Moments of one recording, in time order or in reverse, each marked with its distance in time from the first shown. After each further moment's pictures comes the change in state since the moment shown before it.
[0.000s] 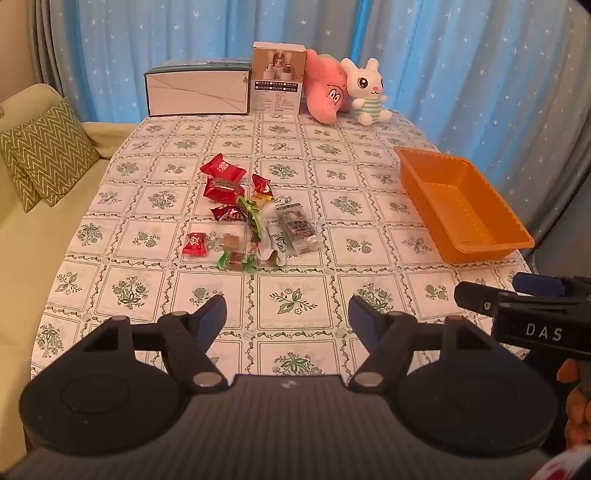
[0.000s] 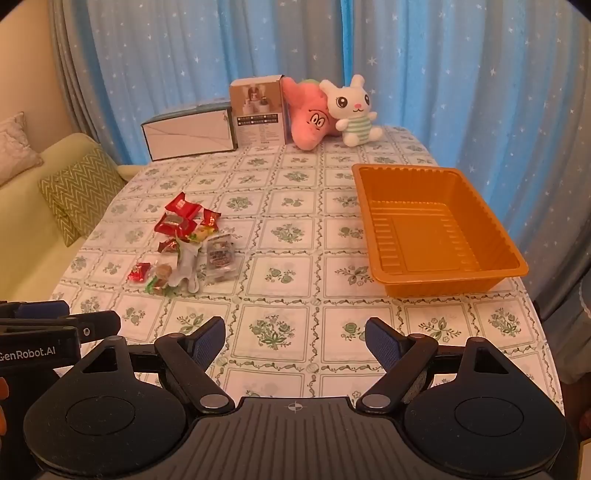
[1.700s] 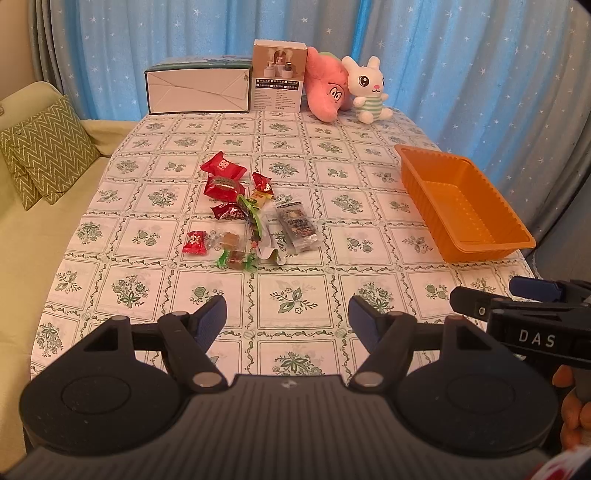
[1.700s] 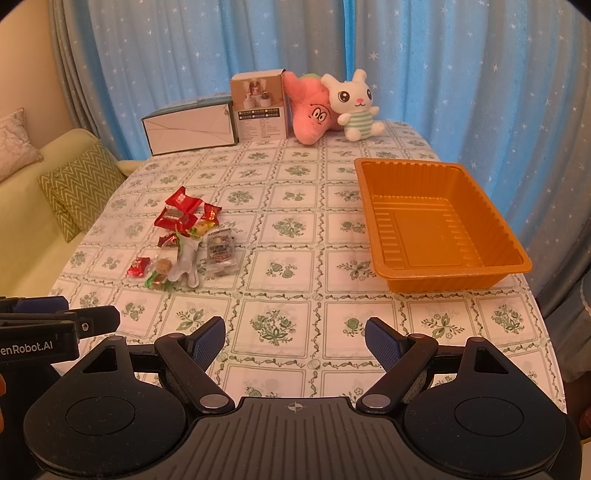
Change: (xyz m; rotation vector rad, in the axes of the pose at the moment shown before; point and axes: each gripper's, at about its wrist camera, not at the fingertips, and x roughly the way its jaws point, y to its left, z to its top) left arm 0.002 0.004 -0.002 0.005 -0.001 0.004; right arm 0.004 0.001 -0.004 0.003 0.010 0.002
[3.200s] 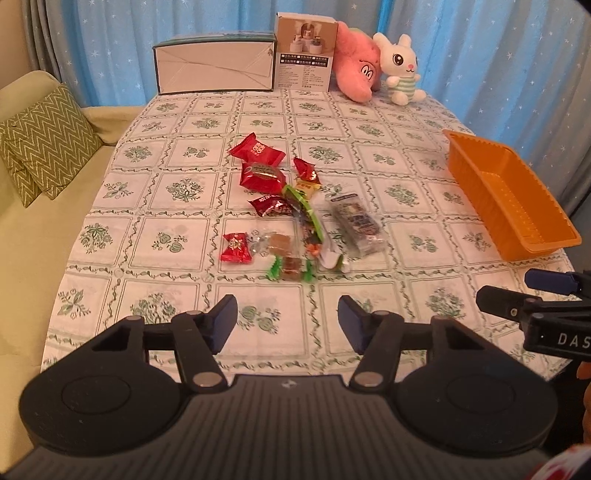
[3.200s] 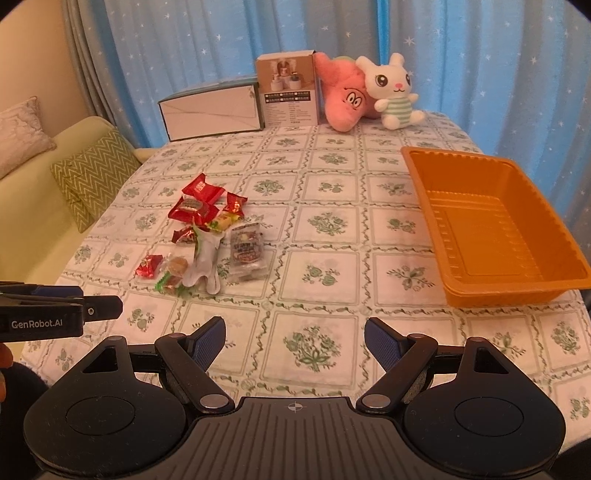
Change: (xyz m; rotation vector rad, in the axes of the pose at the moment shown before) left arm 0.072 0.064 0.022 0.037 0.083 0.035; right arm 0.071 0.024 0.012 -0.029 0.032 0.069
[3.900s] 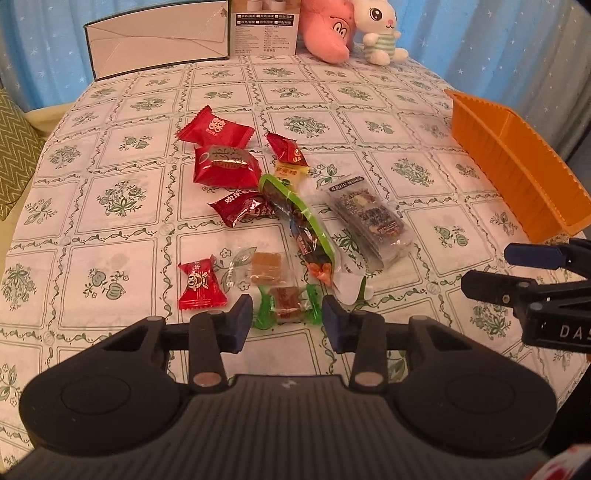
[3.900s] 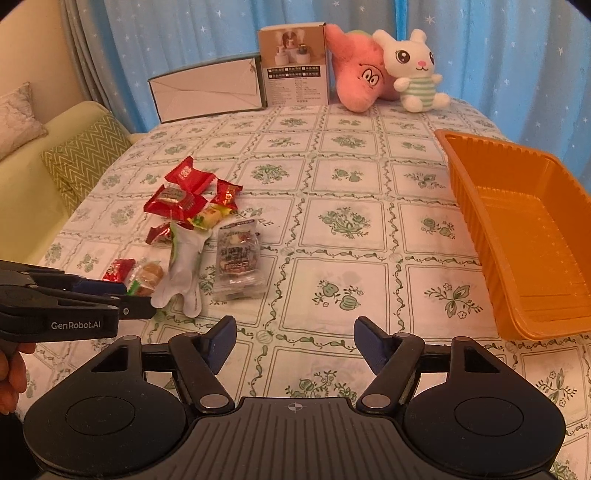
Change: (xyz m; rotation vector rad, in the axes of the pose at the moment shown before) left arm 0.104 0.006 0.025 0.114 0.080 -0.121; right arm 0.081 -0.005 0.016 -0.013 0.043 0.004
